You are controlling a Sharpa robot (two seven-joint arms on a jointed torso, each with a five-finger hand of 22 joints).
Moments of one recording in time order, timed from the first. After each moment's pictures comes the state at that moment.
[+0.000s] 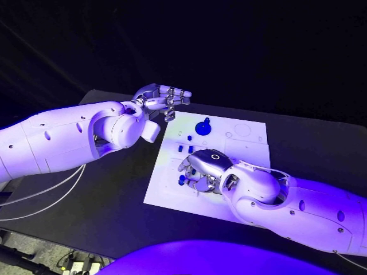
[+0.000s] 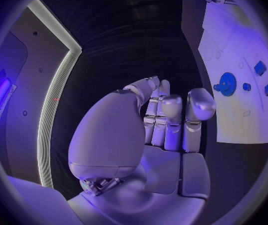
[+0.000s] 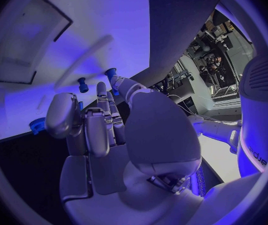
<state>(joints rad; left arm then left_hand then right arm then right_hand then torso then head) 1.18 -0.89 0.02 1.54 -0.12 -0.29 0.20 1.42 -0.16 0.45 0.05 0.22 1.08 0.15 0.08 0.17 1.14 0.08 0.28 0.23 1.33 0.00 1.16 0.80 0.09 1.29 0.09 1.15 1.19 1.04 -0.56 -0.13 1.67 -1.71 -0.31 -0.29 1.35 -0.17 0.41 0.06 0.26 0.97 0.13 0.06 0.11 1.16 0.08 0.10 0.07 1.46 0.00 1.42 1.28 0.09 1.39 0.10 1.10 1.31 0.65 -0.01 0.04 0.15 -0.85</state>
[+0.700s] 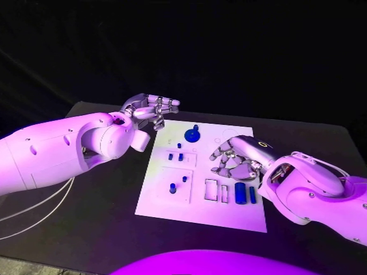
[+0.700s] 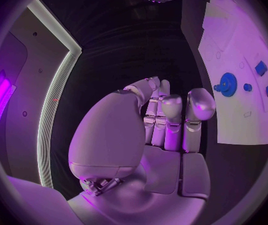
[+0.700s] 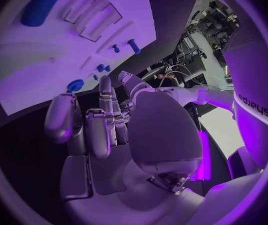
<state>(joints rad) 1.17 -0.89 0.02 1.53 -0.12 -0.29 0.20 1.43 -0.16 0.45 0.05 0.22 1.08 0.15 0.08 0.17 1.14 0.08 0.28 0.23 1.33 0.00 1.16 0.80 0.09 1.29 0.09 1.15 1.19 1.14 -0.91 -0.12 1.87 -1.49 -0.44 -0.26 1.31 -0.18 0.28 0.11 0.30 1.09 0.12 0.13 0.13 1.33 0.04 0.26 0.16 1.47 -0.03 1.44 1.31 0.09 1.42 0.08 1.15 1.31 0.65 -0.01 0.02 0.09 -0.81</state>
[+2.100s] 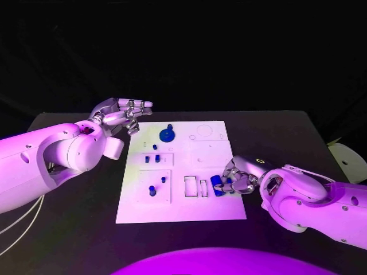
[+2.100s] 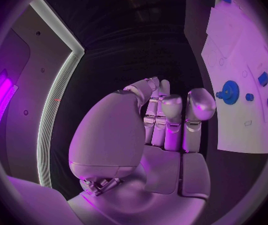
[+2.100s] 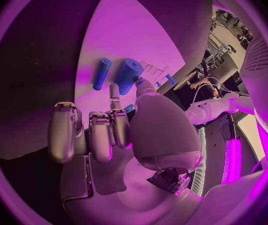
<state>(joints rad) 1.17 -0.91 0.01 1.56 -0.10 -0.29 0.21 1.42 -0.15 0.45 0.06 0.22 1.08 0.15 0.08 0.17 1.14 0.08 0.28 0.24 1.33 0.00 1.16 0.81 0.09 1.29 0.09 1.15 1.19 1.01 -1.02 -0.13 1.88 -1.52 -0.39 -0.51 1.22 -0.11 -0.09 0.29 0.43 1.09 0.08 0.27 0.33 1.46 0.00 1.44 1.31 1.47 -0.06 1.54 1.31 0.06 1.46 0.04 1.33 1.31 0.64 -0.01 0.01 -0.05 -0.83</state>
